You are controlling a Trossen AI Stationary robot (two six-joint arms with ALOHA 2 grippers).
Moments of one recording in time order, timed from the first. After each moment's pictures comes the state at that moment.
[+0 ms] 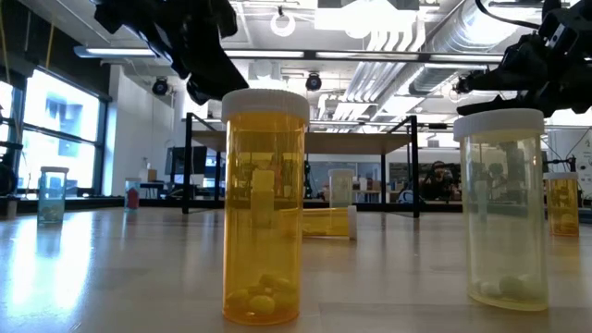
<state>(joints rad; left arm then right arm) 0.16 1.25 0.76 -0.14 0.02 -0.16 0.00 0.12 0.01 0.03 0.06 0.59</state>
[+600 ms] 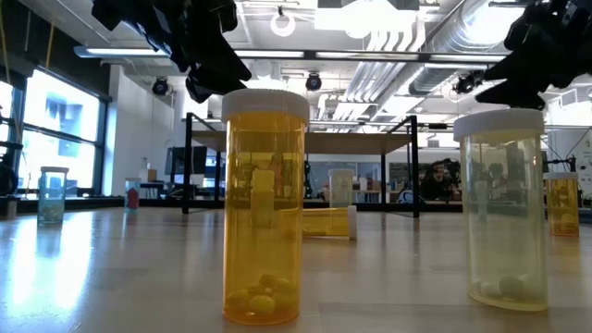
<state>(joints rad) 0.12 1.25 0.76 -0.11 0.02 -0.23 0.02 0.18 0.33 -0.49 0.11 0.50</state>
